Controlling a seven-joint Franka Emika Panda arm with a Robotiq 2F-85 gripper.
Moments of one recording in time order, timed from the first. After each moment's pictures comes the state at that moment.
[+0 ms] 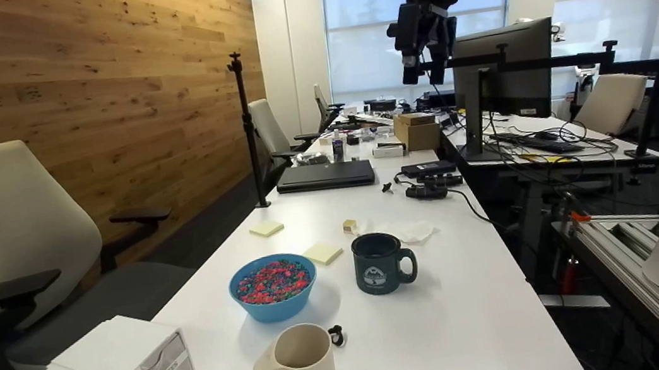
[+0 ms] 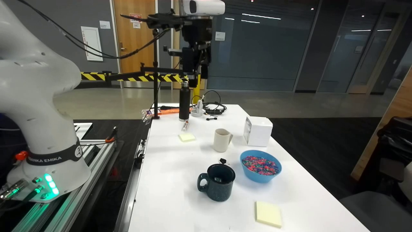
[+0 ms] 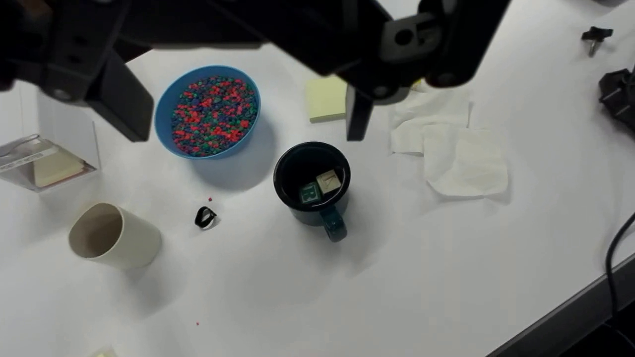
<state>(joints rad) -0.14 -0.52 0.08 -2.39 0.10 2.00 0.42</state>
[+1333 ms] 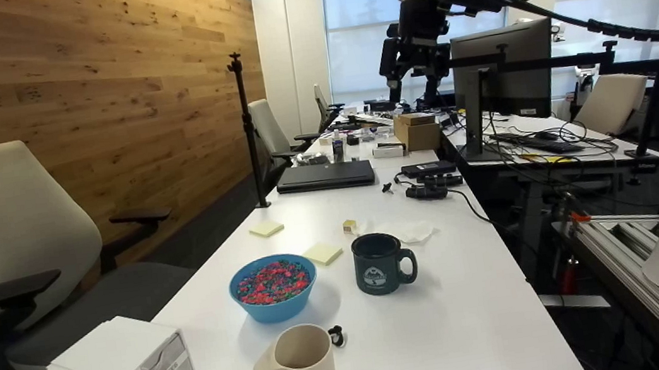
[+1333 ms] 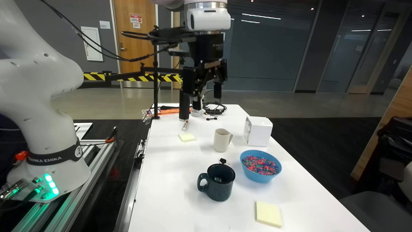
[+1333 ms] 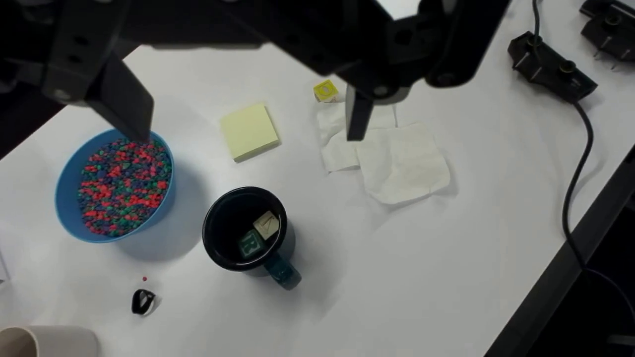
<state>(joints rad) -0.24 -0.43 0.01 -2.41 0.06 2.12 0.55</state>
